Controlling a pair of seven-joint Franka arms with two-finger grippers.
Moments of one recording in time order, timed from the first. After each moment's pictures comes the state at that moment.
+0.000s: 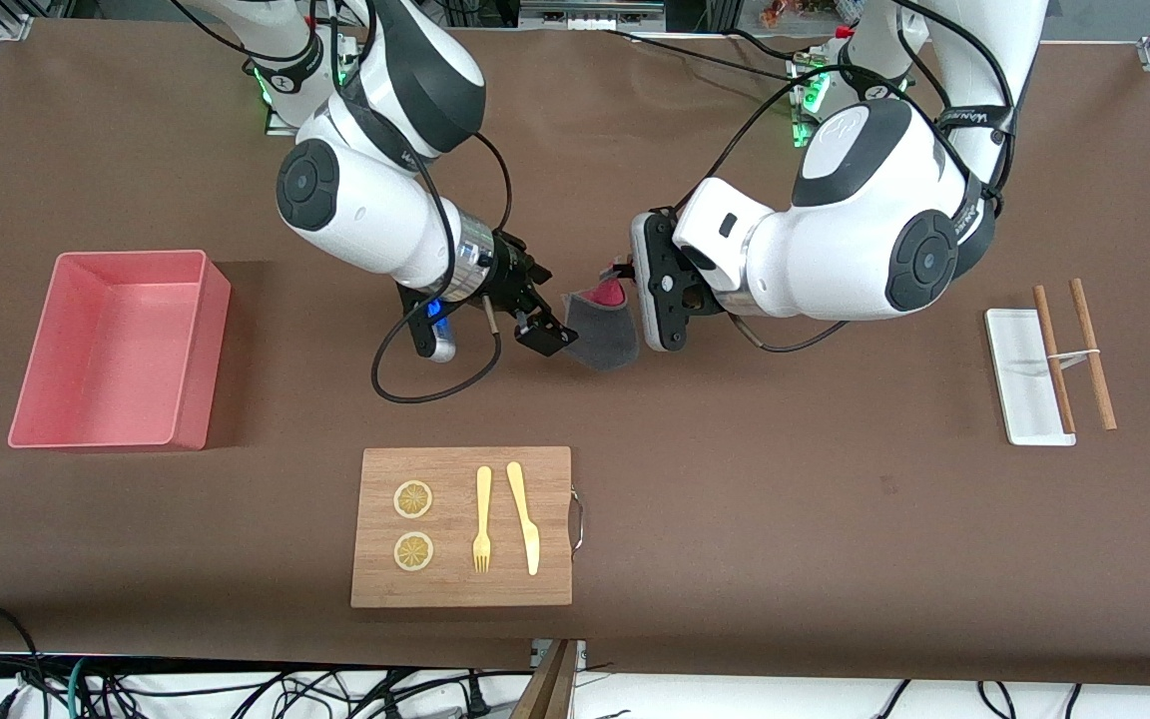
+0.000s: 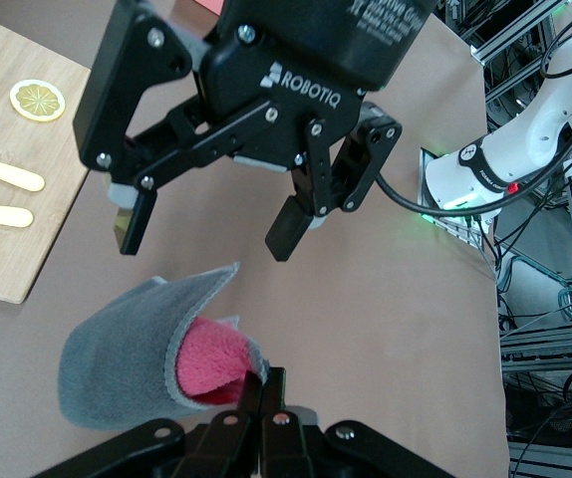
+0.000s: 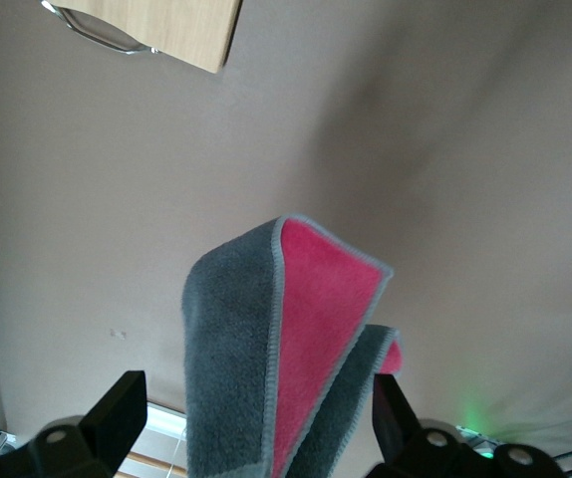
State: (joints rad) left arm -0.34 0.53 -0.16 -1.19 -0.62 1.63 0.81; right arm 0.54 0.48 0.07 -1.39 0.52 2.08 1.54
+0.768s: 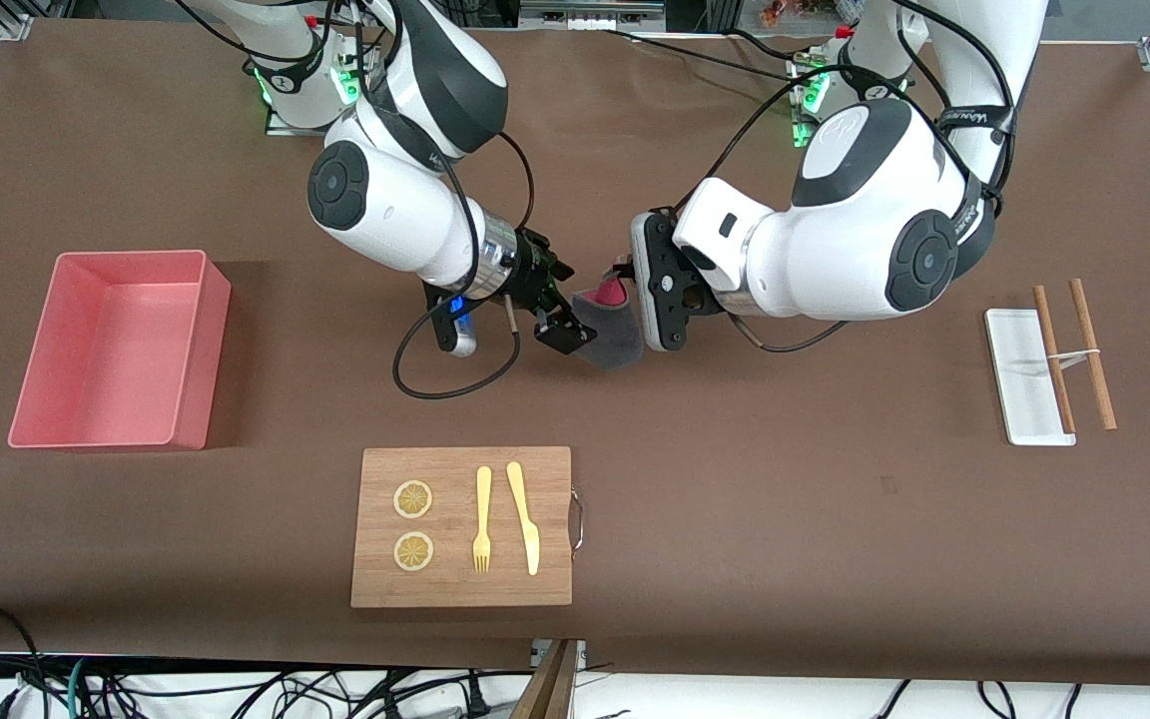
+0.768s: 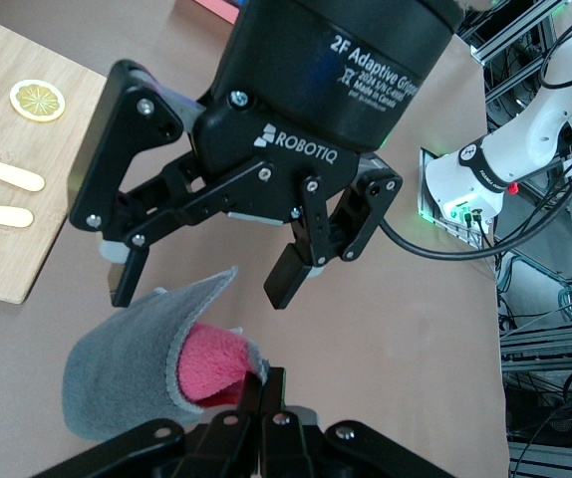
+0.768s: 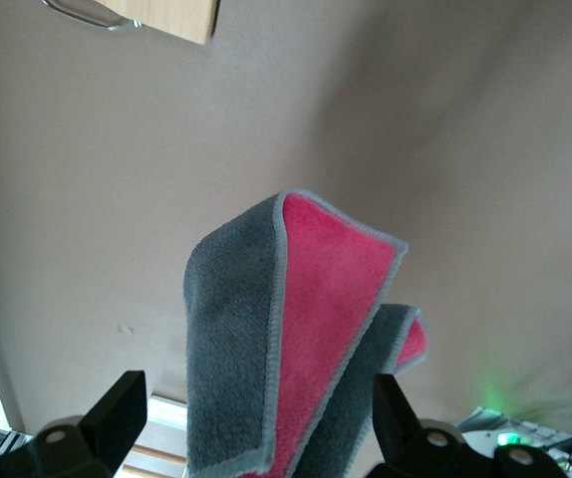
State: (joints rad) left arm -0.34 0.53 -0.16 -1.19 -0.62 1.63 0.81; right arm 0.58 0.50 0.07 -1.39 0.55 2.13 1.61
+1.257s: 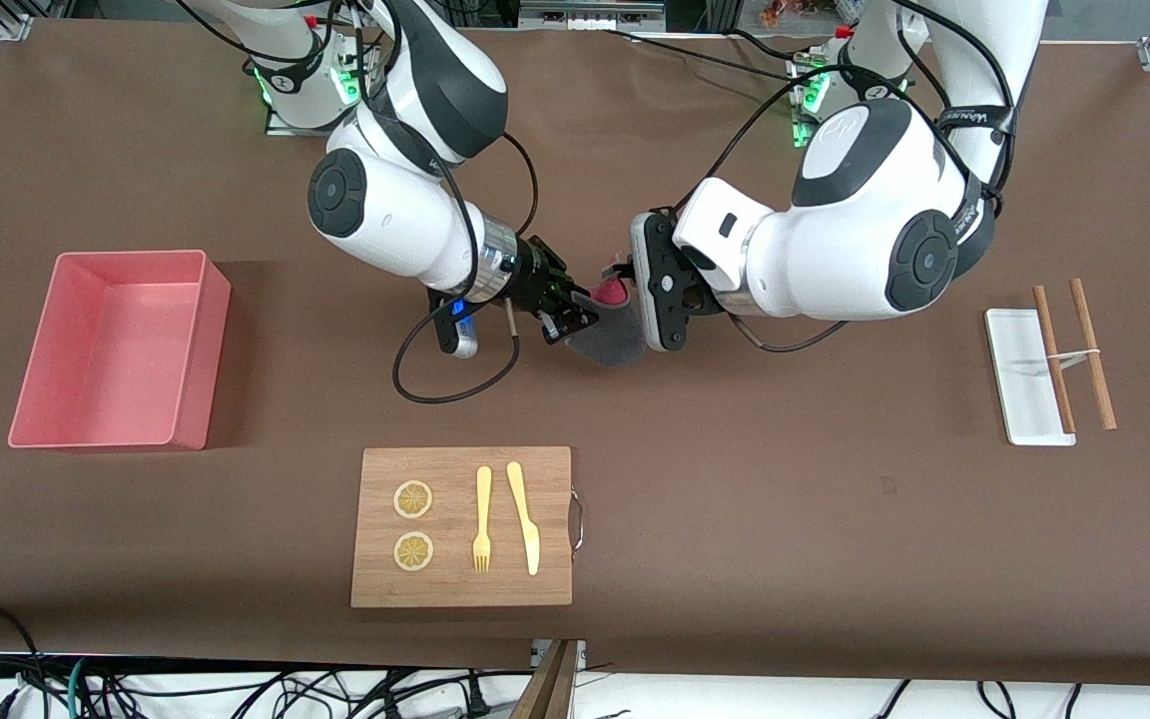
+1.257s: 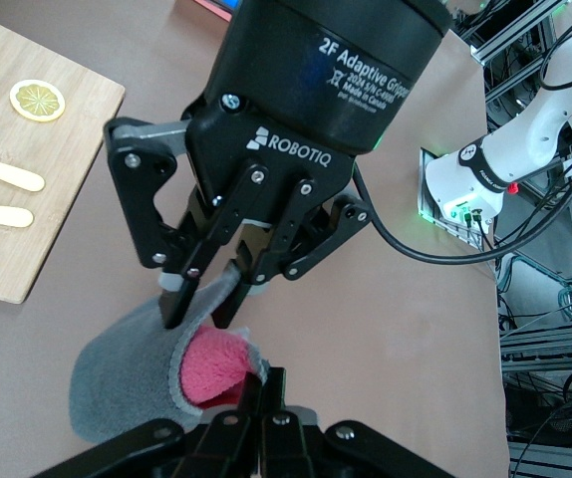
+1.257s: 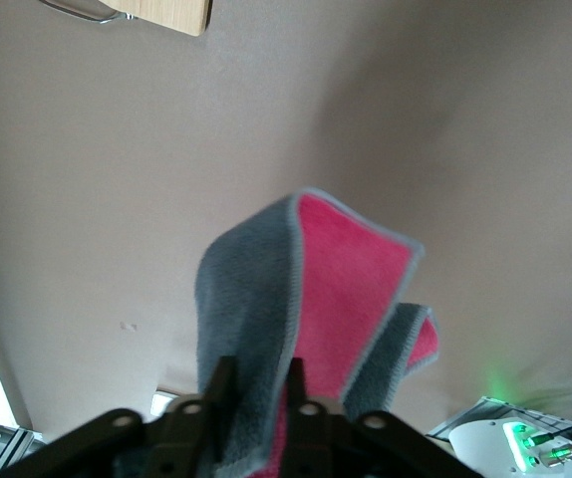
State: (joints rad) left arm -0.34 0.53 -0.16 -1.19 -0.62 1.63 0.81; right arm 0.58 0.50 0.06 -1.39 0.57 2.13 1.61
